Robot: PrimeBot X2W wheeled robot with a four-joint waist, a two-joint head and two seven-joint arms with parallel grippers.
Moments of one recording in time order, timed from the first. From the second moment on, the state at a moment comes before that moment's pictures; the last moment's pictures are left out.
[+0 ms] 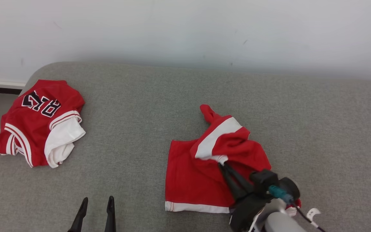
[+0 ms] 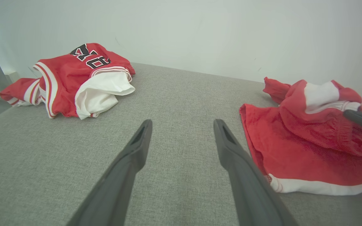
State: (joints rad) left arm 0.07 0.05 -0.06 0.17 -0.20 -0.10 -0.26; right arm -0.38 -0.11 0.47 0.68 0.25 0.13 -0.26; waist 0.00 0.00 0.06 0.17
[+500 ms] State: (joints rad) left arm 0.06 0.05 -0.07 0.17 -0.21 -0.10 -0.26; right arm -0.44 -0.23 0.16 0.65 0.25 0.13 -0.26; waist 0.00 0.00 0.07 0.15
